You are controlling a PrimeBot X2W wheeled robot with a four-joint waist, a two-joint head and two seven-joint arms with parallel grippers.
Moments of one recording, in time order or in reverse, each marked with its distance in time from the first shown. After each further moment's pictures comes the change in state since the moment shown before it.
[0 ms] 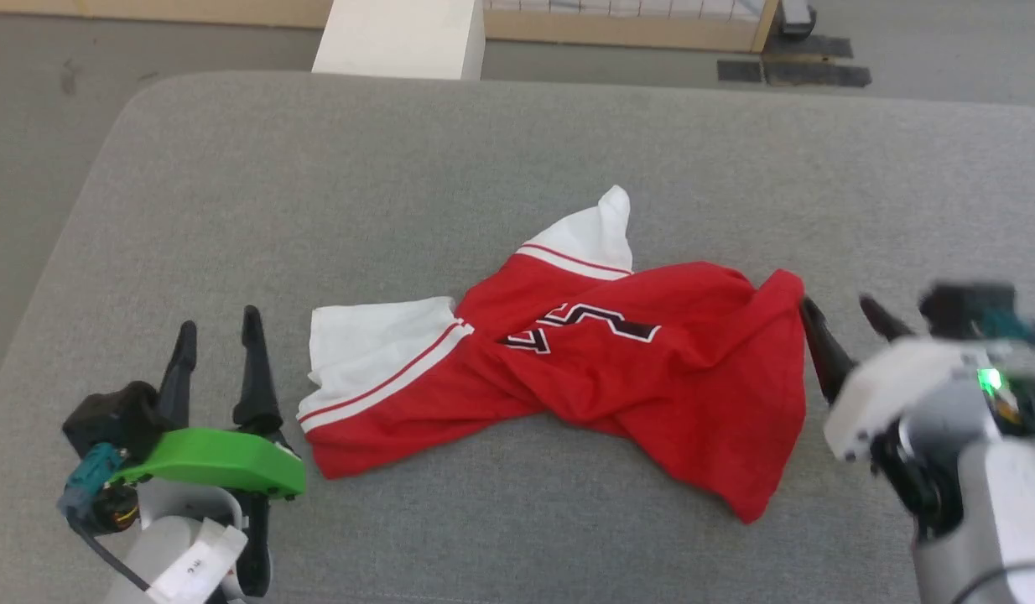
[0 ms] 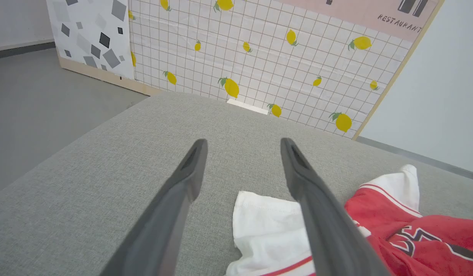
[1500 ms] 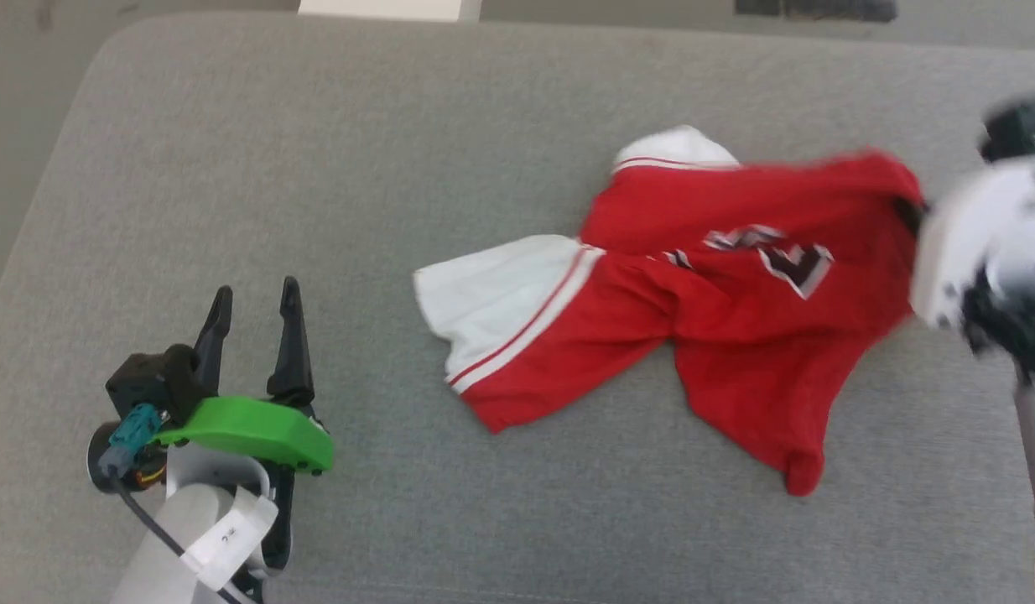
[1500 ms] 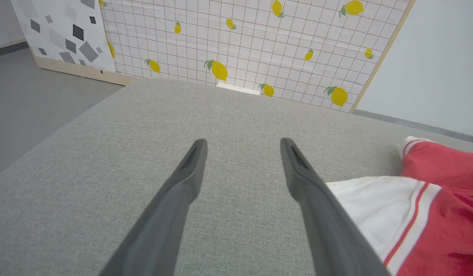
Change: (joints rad) left arm -0.078 -0.032 -0.031 0.035 0.102 -0.028 0.038; right arm -0.392 -0.249 0.121 0.238 0.131 0.000 0.313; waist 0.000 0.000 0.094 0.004
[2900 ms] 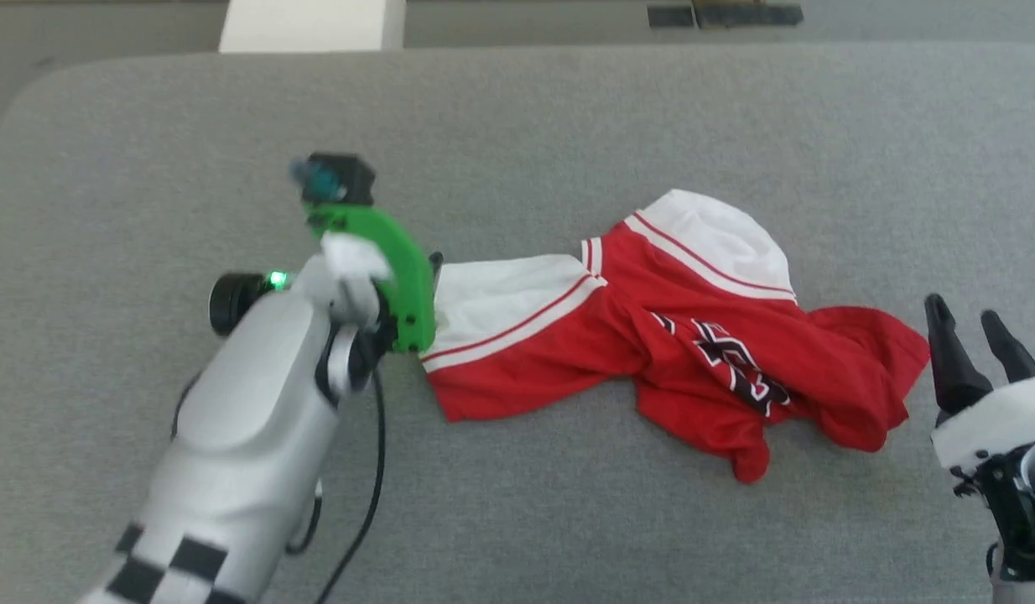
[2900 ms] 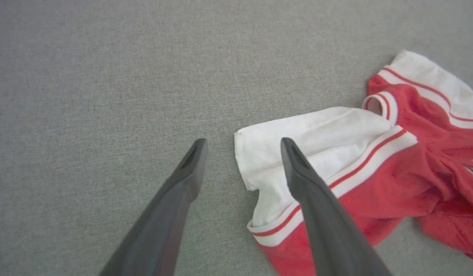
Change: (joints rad) left arm -0.479 -0.060 -0.247 0.335 -0.079 -0.023 0.760; right arm 0.476 0.278 -0.349 -0.373 0.018 0.000 -0.331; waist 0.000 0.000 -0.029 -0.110
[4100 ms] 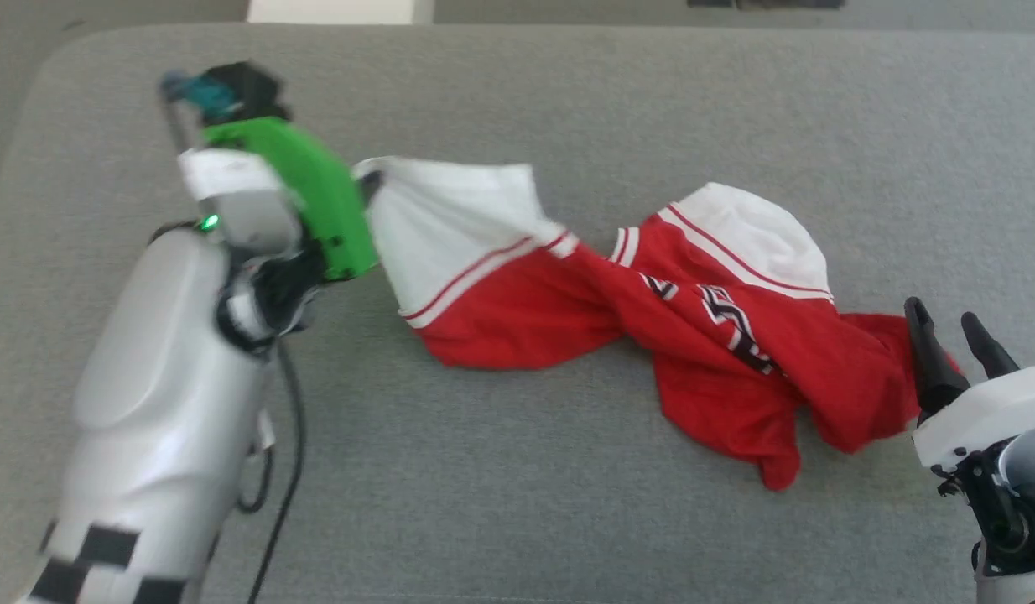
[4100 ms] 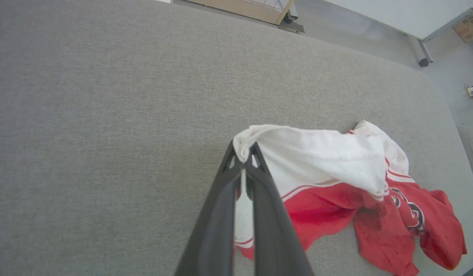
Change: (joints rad) left arm -0.055 0.042 0.153 -0.106 -0.164 -0.025 0.093; right arm -0.024 0.001 0.023 0.058 -0.030 0.000 -0.013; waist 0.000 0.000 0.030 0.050
